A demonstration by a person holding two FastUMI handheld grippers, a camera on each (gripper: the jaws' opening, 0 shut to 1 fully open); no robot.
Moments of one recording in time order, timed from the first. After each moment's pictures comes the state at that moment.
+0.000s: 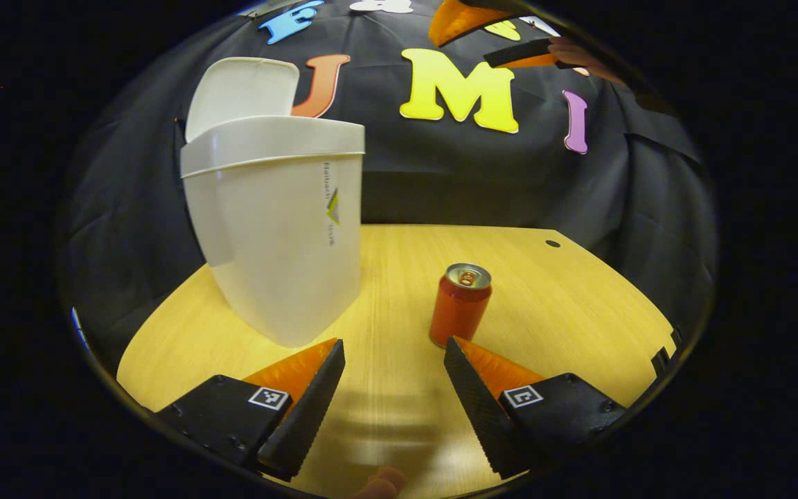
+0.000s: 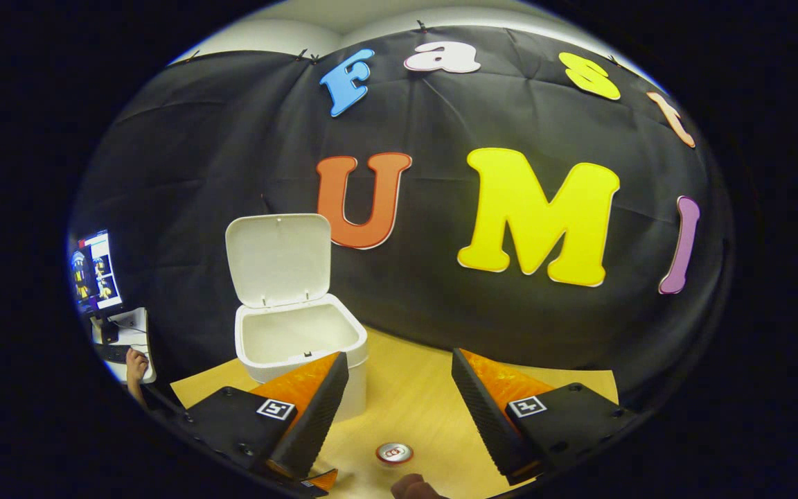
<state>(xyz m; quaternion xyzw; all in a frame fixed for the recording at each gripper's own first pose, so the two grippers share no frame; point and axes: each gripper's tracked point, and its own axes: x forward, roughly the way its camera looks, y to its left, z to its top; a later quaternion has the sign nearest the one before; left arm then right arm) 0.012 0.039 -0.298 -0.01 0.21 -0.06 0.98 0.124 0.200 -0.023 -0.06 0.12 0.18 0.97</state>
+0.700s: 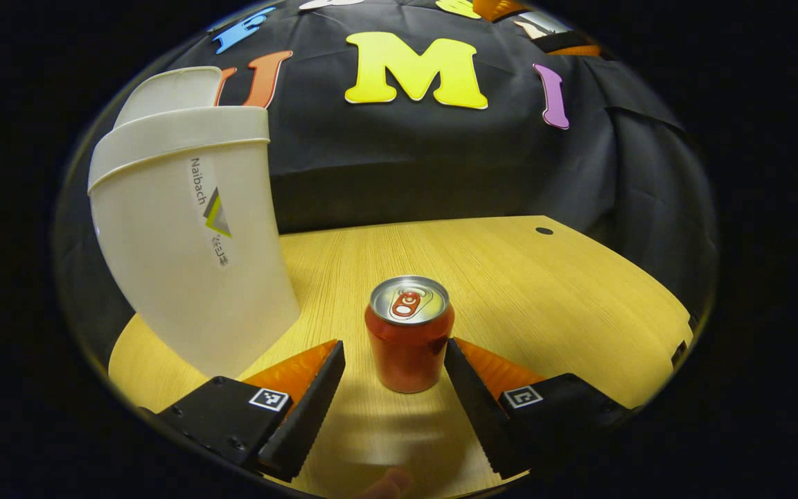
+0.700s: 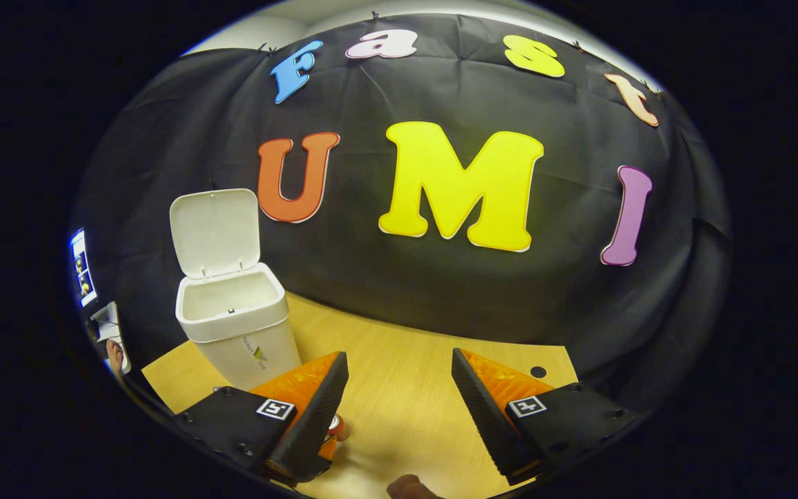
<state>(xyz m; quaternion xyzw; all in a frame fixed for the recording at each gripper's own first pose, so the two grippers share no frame) 0.085 -0.019 -0.329 0.02 0.21 -0.08 0.97 0.129 0.093 -0.068 -0.06 0.16 0.10 0.98</state>
